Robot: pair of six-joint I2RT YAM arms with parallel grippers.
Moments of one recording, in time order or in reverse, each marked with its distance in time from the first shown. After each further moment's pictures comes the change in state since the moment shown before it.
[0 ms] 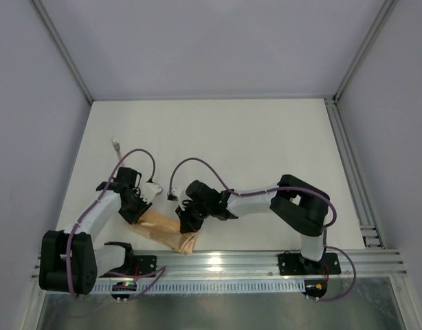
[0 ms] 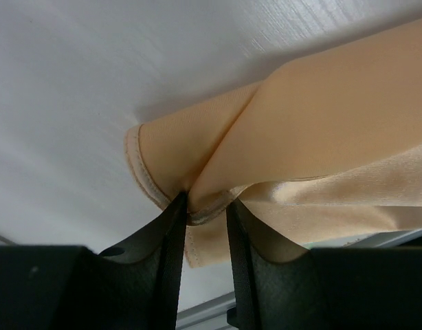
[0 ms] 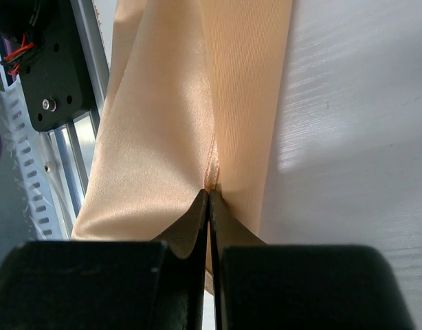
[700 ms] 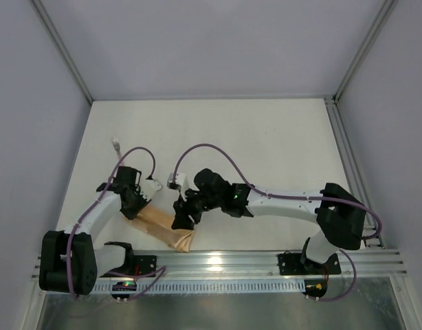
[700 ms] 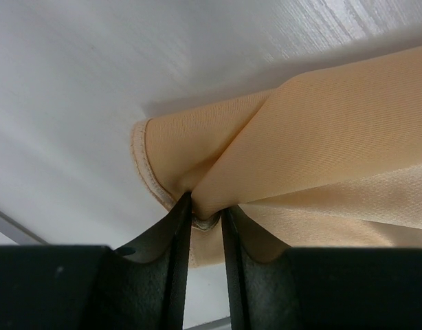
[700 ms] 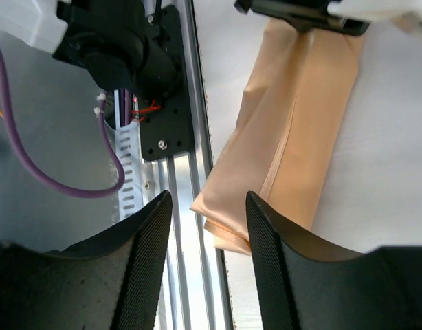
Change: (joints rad) left arm 0.000 0.022 -0.026 0.112 -0.045 0.024; right arm 0.023 -0.277 -0.004 -0.050 -0.013 -0.007
